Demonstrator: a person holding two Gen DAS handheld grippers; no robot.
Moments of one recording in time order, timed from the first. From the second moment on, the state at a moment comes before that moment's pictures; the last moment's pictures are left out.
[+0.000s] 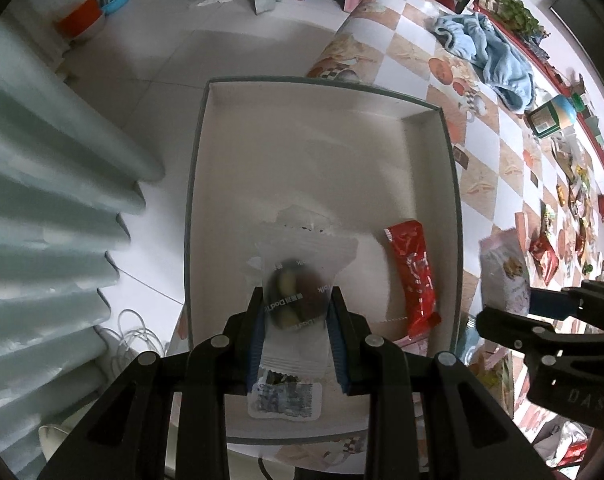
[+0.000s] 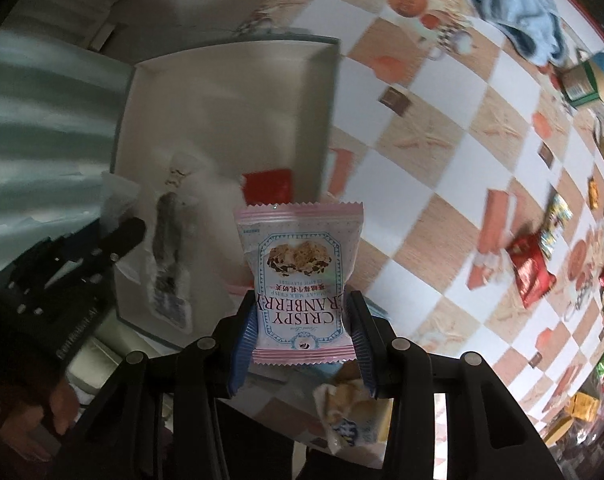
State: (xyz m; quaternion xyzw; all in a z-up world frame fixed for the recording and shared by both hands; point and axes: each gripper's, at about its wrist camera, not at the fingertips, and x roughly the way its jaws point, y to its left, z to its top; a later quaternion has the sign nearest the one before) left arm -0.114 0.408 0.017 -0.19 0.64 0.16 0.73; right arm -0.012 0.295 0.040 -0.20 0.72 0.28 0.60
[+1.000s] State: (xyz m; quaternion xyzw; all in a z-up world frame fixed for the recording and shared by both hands) left arm -0.110 0.407 0.017 -0.18 0.63 0.16 0.73; right arm -0.007 0.324 0.019 -0.18 0.72 0.27 0.61
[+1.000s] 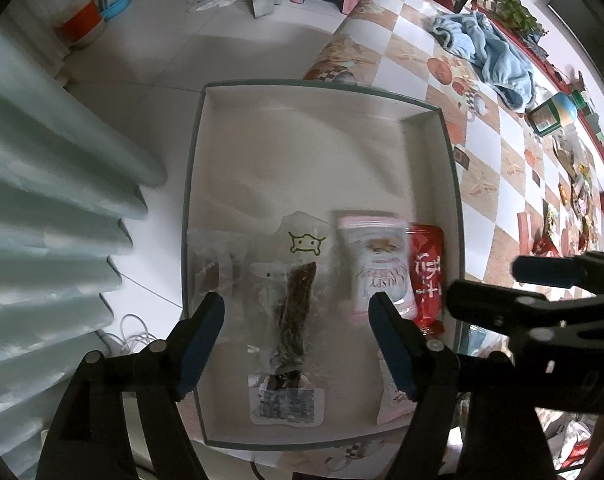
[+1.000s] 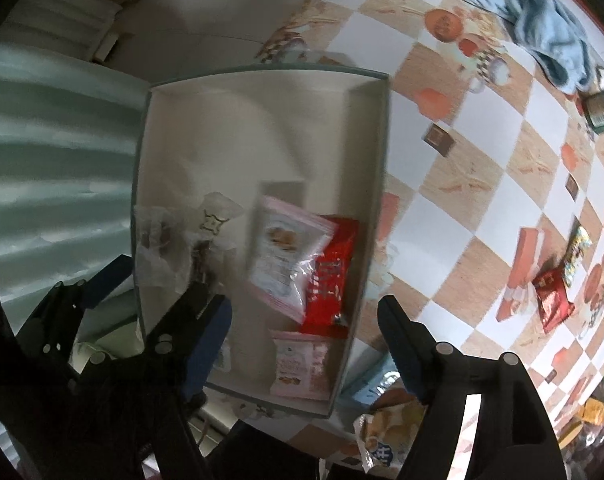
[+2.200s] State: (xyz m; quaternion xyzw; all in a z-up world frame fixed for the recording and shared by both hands) left arm -0.088 0.283 0.013 -0.04 0.69 0.02 0.72; right arm -0.073 0.072 -0.085 0.24 0.87 -0.03 0.44
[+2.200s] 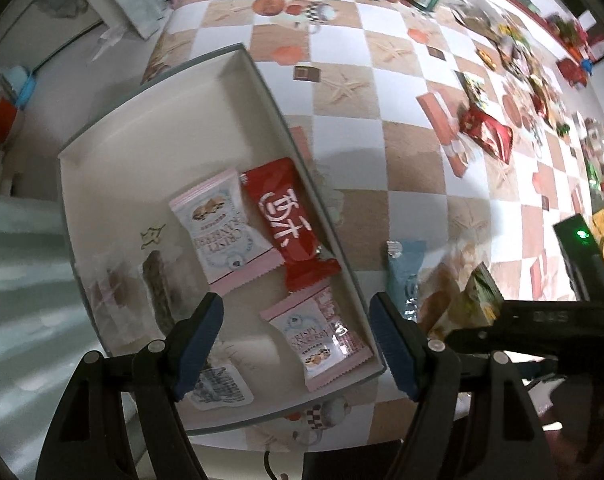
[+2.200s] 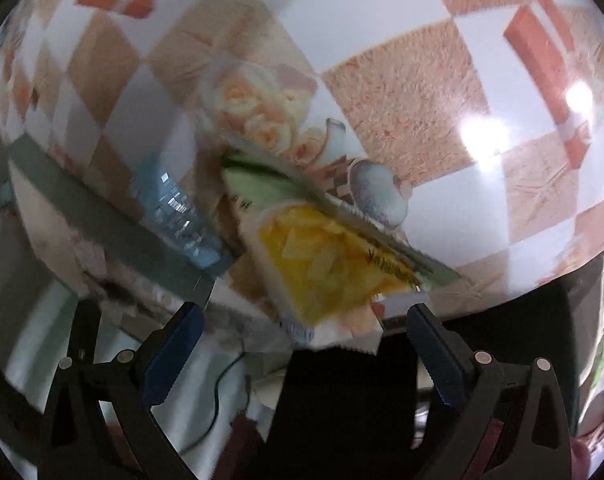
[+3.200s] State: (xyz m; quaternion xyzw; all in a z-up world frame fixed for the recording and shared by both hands) left arm -0.061 0.183 -0.031 -0.01 0.73 -0.02 0.69; right arm -0.058 -0.038 -0.092 0.02 0.84 -0.05 0.54
